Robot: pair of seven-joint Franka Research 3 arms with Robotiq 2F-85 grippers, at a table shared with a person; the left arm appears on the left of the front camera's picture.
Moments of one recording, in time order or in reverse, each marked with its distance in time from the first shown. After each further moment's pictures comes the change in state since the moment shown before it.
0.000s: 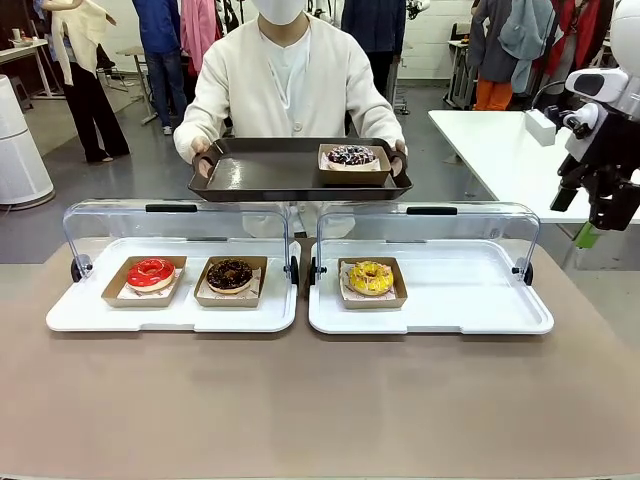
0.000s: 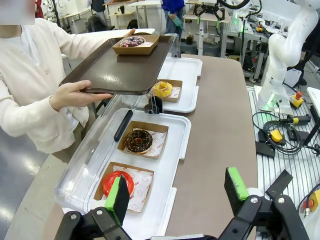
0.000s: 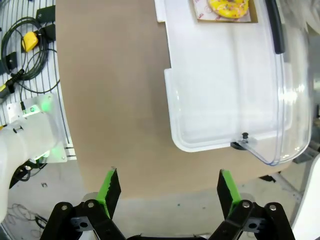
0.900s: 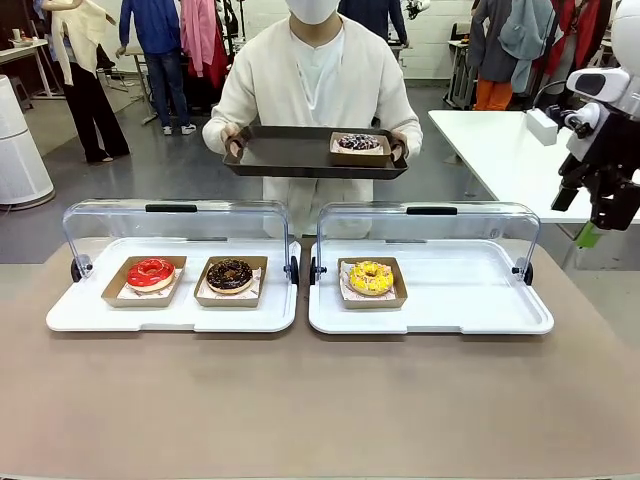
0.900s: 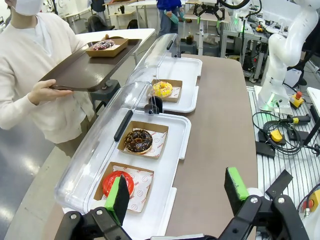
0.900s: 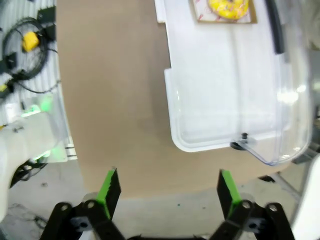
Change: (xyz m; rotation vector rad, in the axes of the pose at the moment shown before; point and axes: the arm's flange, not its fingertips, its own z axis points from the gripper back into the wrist) left arm 0.000 0.000 0.000 0.000 0.000 0.000; right arm -0.004 0.000 0.001 -0.001 -0.008 0.003
